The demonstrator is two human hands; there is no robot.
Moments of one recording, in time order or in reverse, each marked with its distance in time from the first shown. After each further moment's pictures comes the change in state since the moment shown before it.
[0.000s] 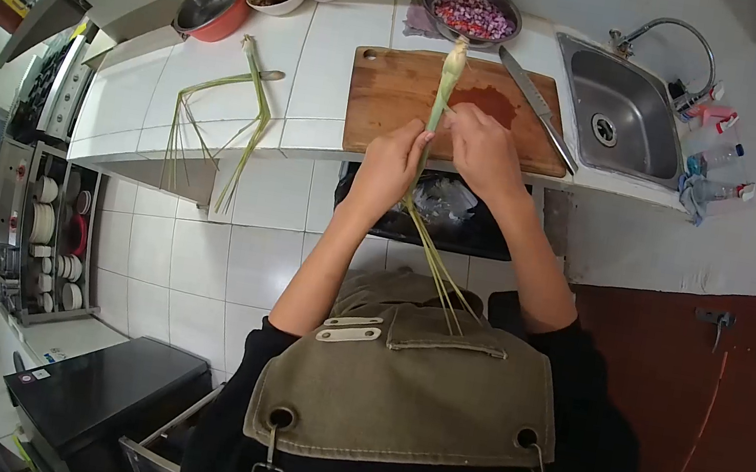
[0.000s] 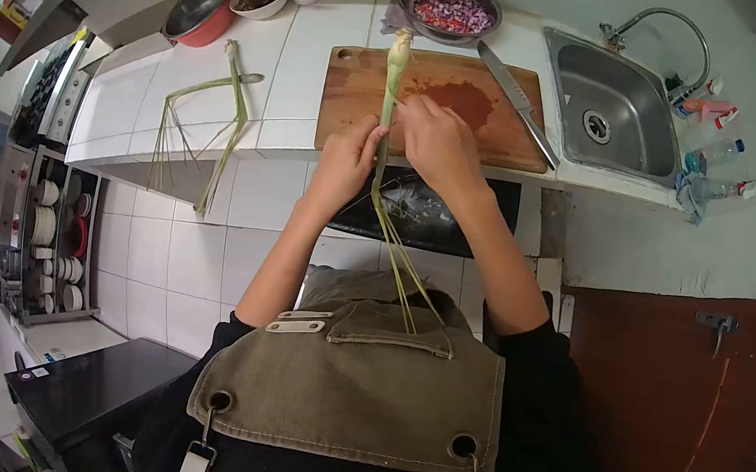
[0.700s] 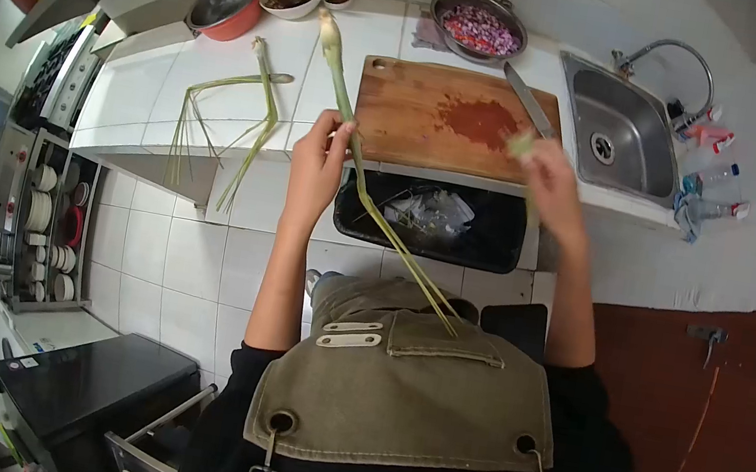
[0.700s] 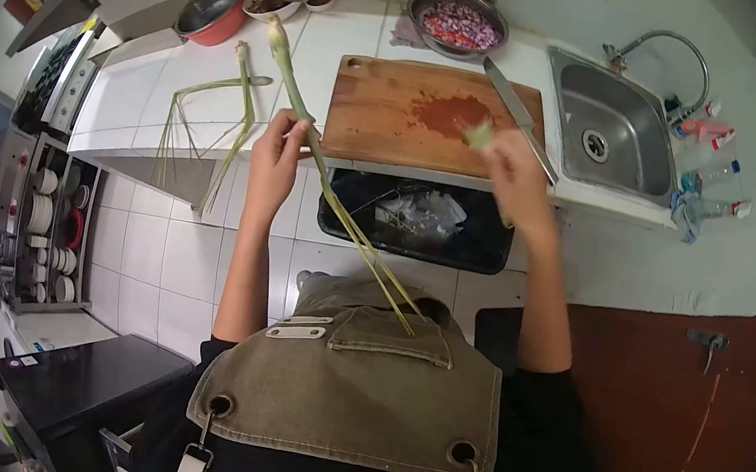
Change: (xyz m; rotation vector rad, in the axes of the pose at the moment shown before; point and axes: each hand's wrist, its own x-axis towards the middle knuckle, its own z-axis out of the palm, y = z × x) left_hand -0.019 -0.013 -0.072 -0.366 0.205 -0.252; right_hand -0.041 0.049 -0.059 0.142 0.063 0.055
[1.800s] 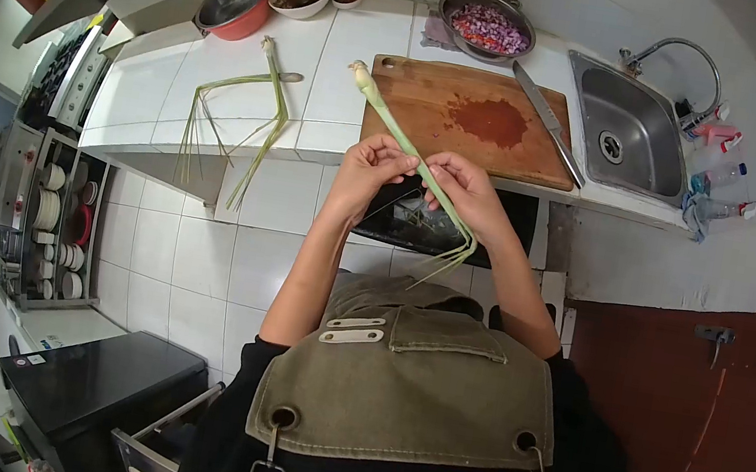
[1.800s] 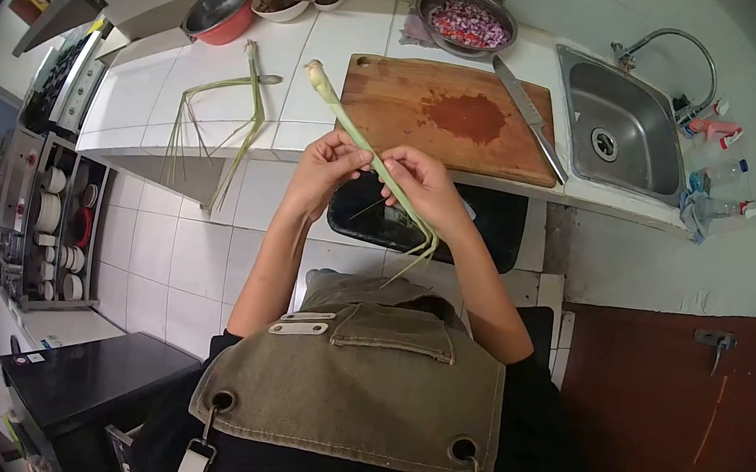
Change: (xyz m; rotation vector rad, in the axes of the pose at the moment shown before) left_hand -0.008 -0.019 0.028 -0.499 -0.270 -0.315; right_hand -0.006 -0.052 0.096 0.940 -0.404 0.525
